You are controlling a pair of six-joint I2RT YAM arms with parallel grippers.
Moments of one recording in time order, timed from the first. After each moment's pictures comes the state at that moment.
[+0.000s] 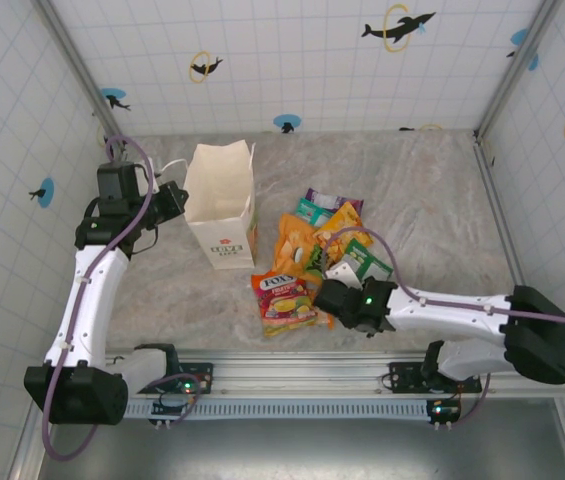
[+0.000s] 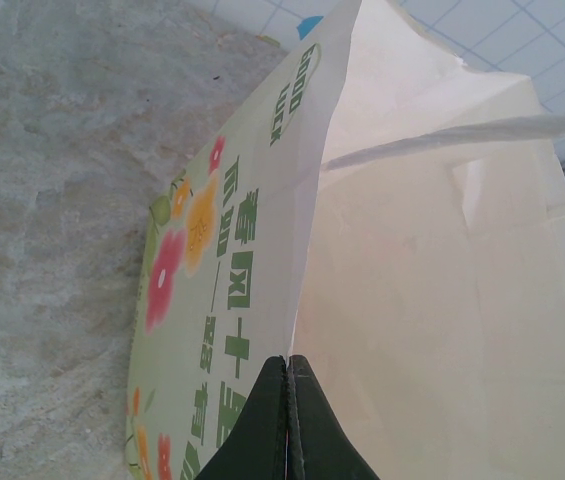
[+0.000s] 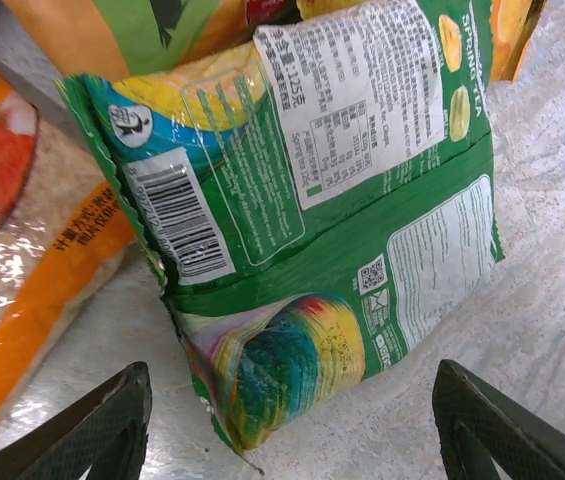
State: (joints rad) left arm -0.04 1.12 1.14 -0.68 0.38 -0.40; right arm 1.21 1.33 0.72 -0.80 0.59 0.50
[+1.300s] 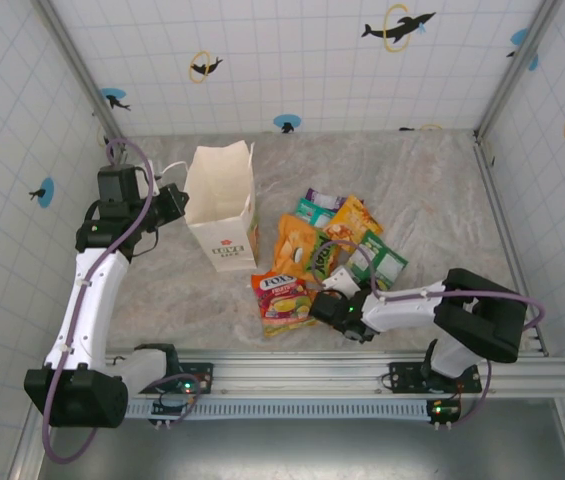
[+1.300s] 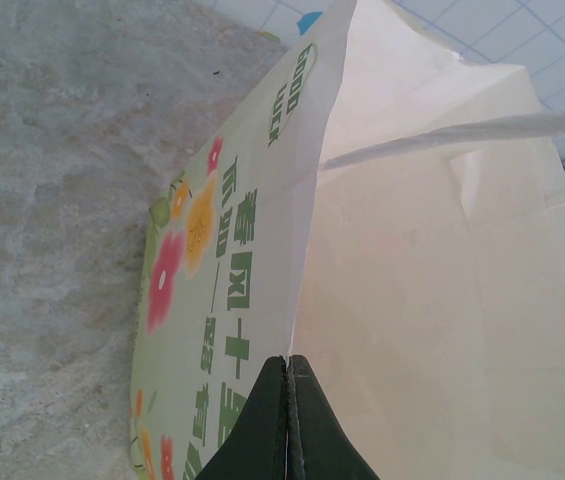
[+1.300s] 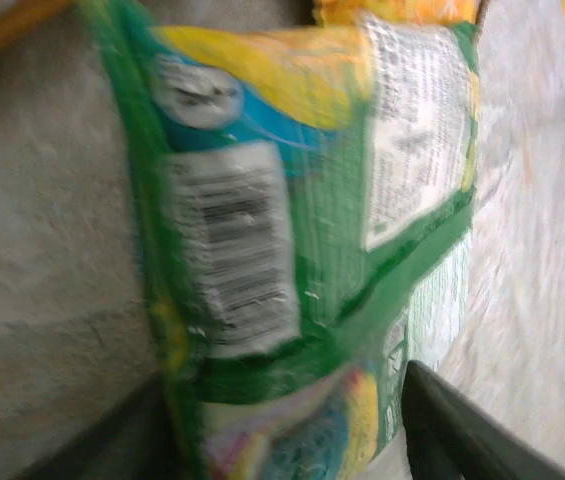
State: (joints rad) left arm -0.04 1.10 1.11 -0.67 0.38 -0.40; right arm 1.16 1.55 0.57 -0.51 0.90 0.37
